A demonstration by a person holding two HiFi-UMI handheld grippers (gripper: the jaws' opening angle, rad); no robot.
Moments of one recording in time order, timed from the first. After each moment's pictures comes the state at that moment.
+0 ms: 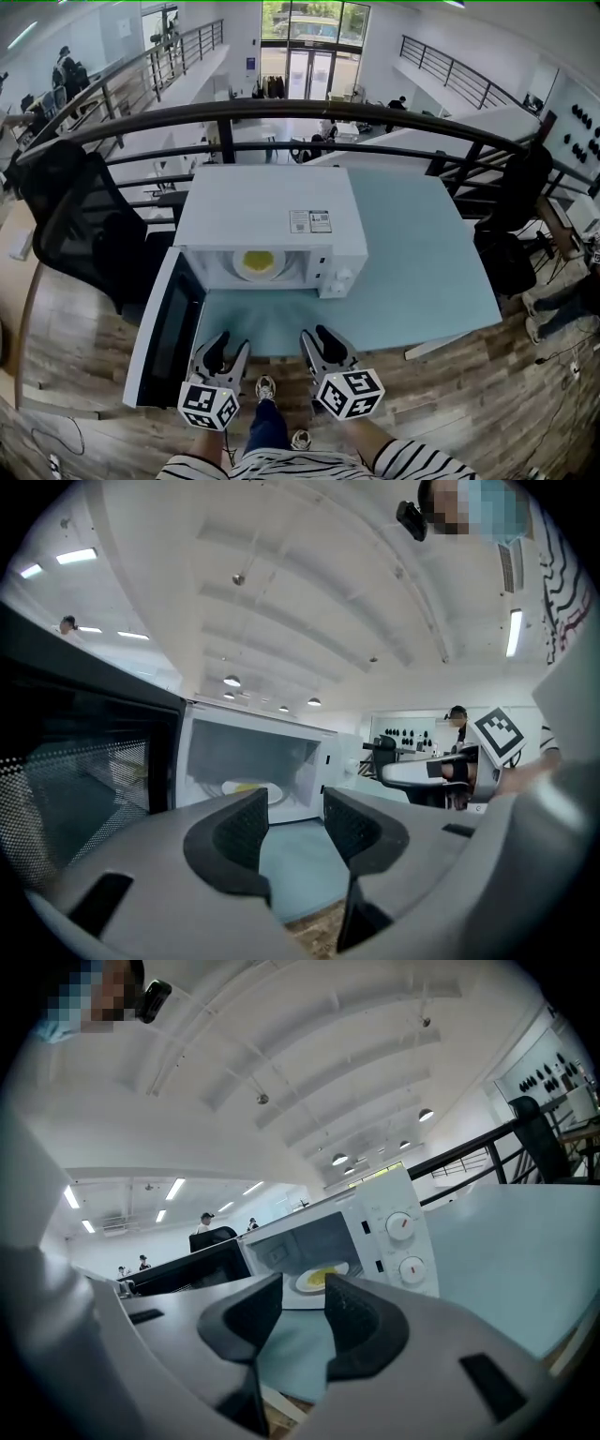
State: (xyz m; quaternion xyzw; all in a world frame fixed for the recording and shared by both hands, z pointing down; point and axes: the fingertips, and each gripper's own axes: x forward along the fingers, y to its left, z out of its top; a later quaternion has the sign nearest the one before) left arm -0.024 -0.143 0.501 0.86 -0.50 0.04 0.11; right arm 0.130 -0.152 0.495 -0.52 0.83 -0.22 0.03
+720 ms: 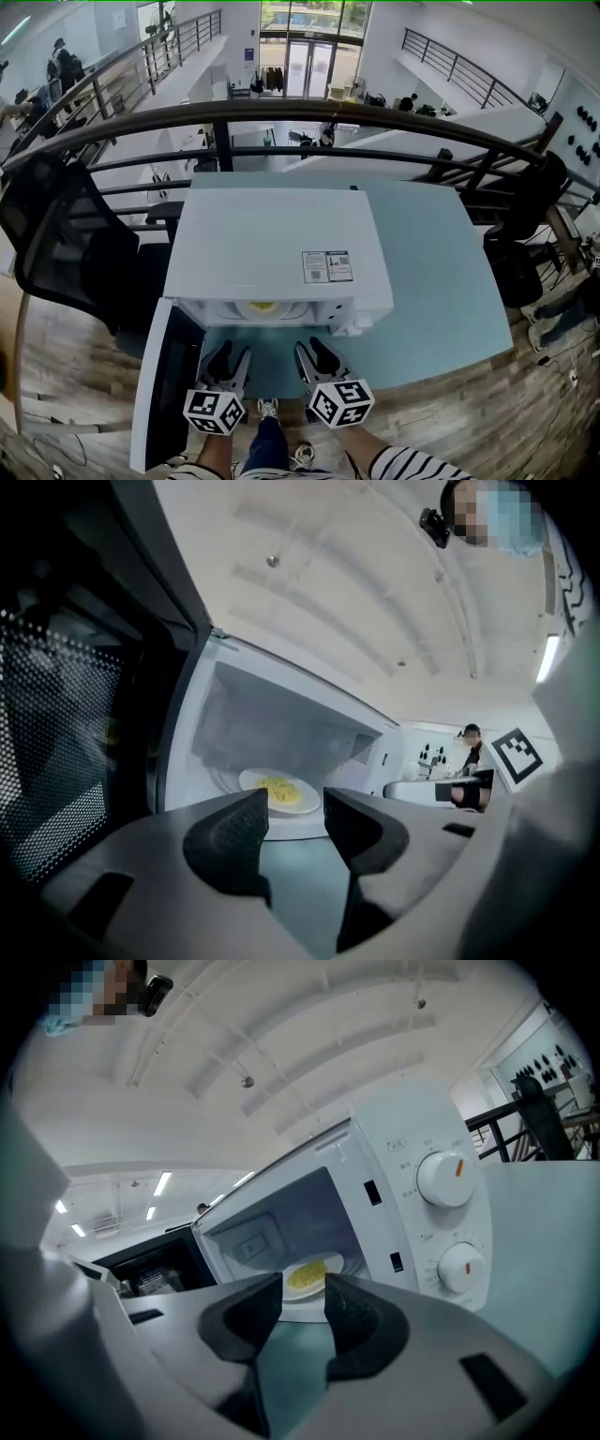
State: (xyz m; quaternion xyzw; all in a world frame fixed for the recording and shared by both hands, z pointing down) left arm -0.042 -0.267 0.548 0.83 -0.52 0.02 0.19; right arm 0.101 -0.269 0.545 -0.53 0.81 -0.25 0.00
